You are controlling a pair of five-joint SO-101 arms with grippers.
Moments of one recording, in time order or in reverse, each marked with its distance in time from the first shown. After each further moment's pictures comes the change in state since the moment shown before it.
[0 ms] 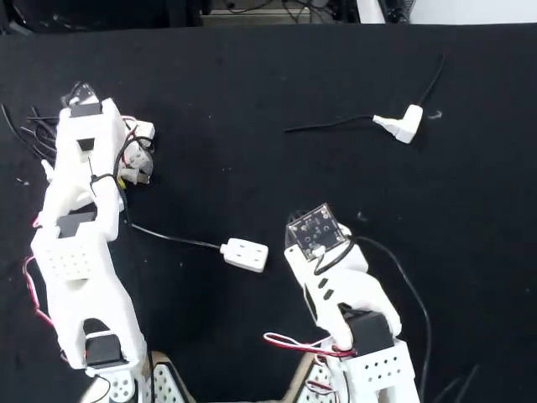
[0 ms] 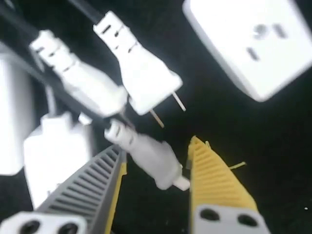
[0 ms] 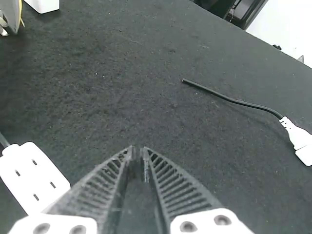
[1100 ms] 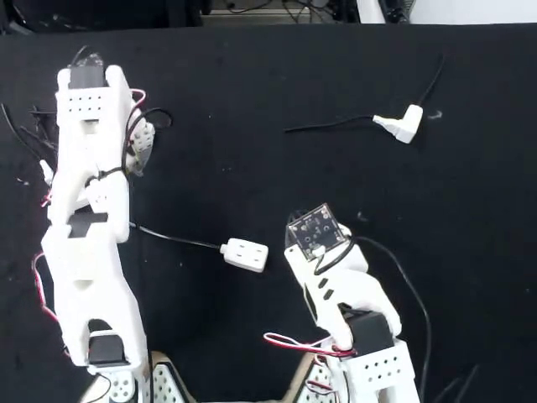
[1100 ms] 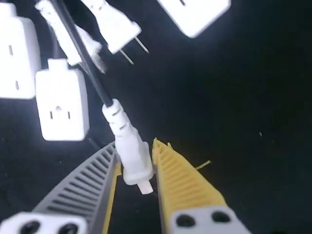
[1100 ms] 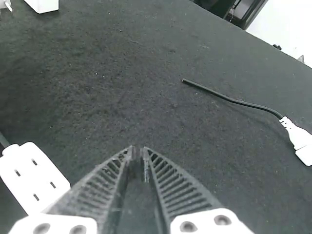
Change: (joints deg) left arm 5.4 -2.6 -22.9 27.4 0.1; right arm 0.0 0.0 0.0 0.0 0.0
